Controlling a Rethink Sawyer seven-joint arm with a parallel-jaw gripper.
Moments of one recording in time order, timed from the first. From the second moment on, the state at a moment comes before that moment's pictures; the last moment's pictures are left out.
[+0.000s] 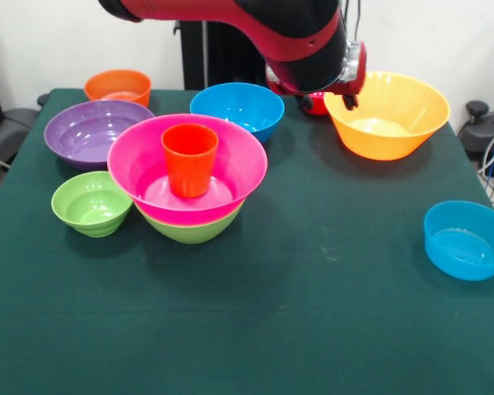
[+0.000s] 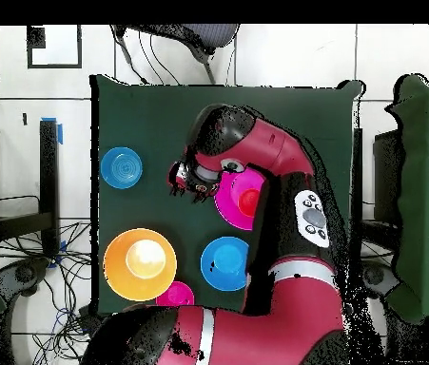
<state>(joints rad) -0.24 -0.45 0.03 1.33 0.23 1.33 1.69</state>
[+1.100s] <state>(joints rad) -0.21 -0.37 0.03 1.43 0.23 1.29 1.69</state>
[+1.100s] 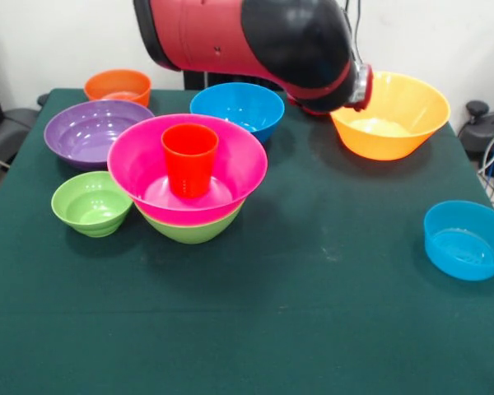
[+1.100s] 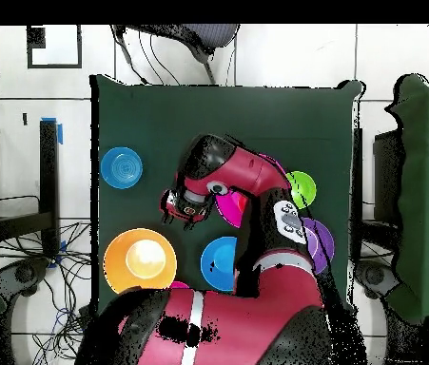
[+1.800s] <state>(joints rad) -0.01 -0.24 -0.13 1.35 0.23 1.29 1.98</state>
